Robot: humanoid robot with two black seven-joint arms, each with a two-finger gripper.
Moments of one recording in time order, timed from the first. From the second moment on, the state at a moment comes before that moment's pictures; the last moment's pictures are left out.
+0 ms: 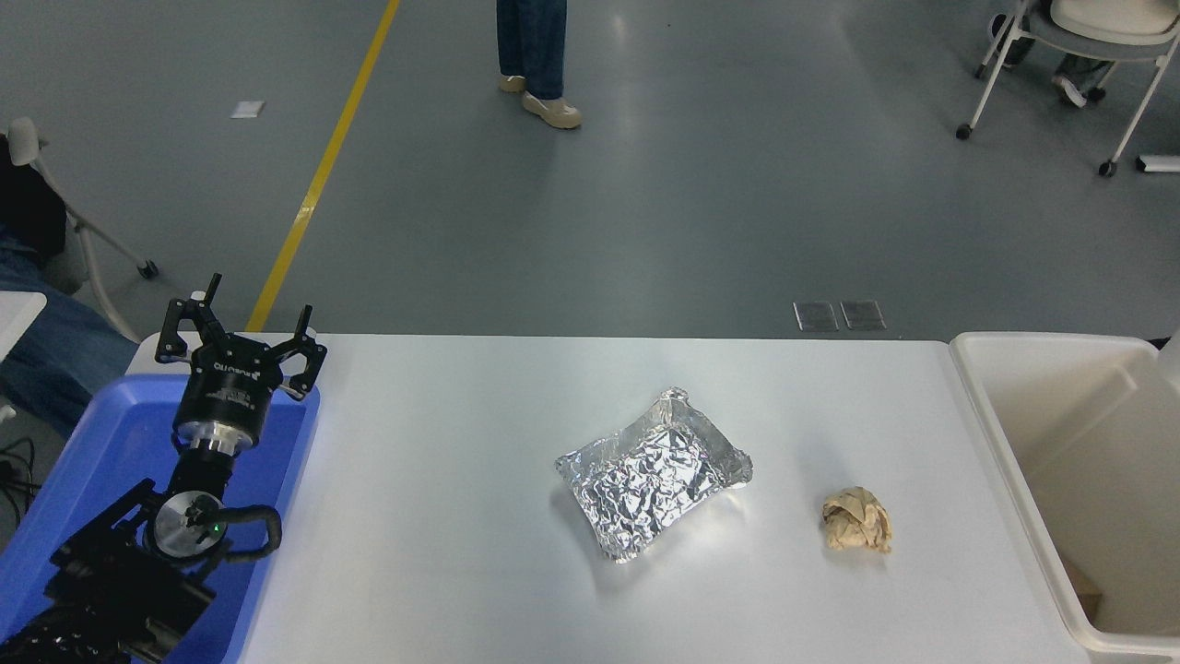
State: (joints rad) left arm -0.53 0.24 -1.00 -0.46 -0.12 -0.69 -0.39; right arm 1.71 -0.87 -1.23 0.86 -0.76 0.52 0.11
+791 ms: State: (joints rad) left arm -0.52 0.24 -1.00 -0.46 -0.12 -0.69 -0.39; right arm 0.76 -0.65 -0.47 0.36 -0.76 0.21 0.07
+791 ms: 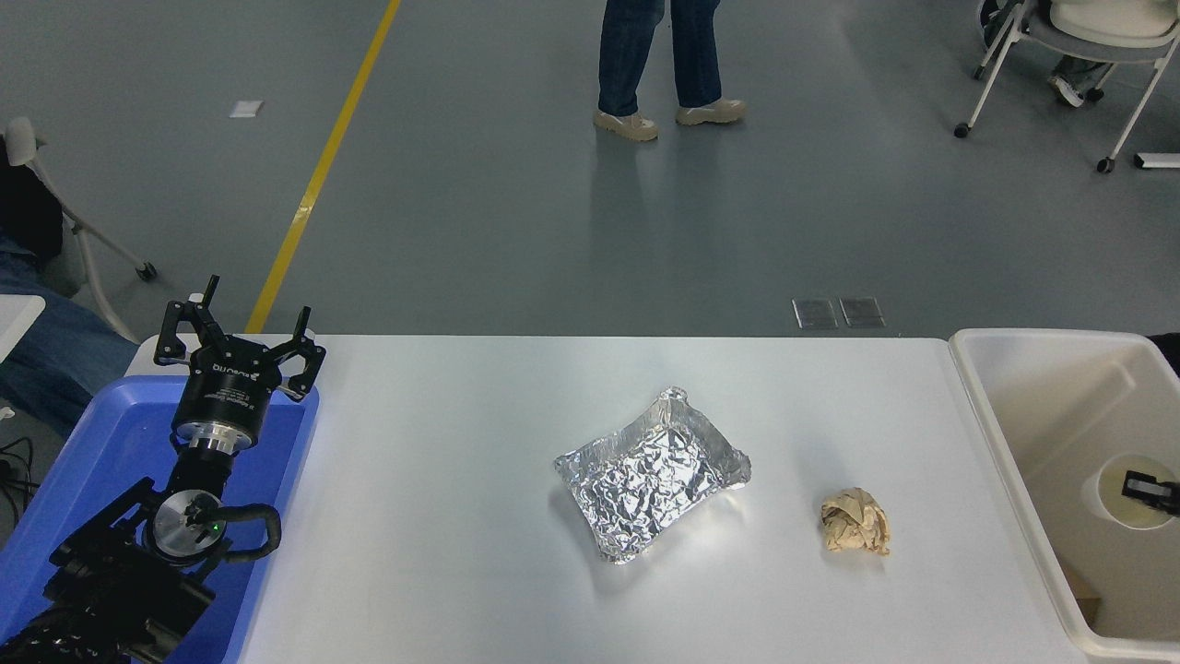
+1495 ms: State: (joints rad) left arm -0.53 0.24 -1.00 -0.46 -0.11 -0.70 -0.39; right arm 1.52 -0.85 -0.84 1.03 -0.73 0.54 0.07
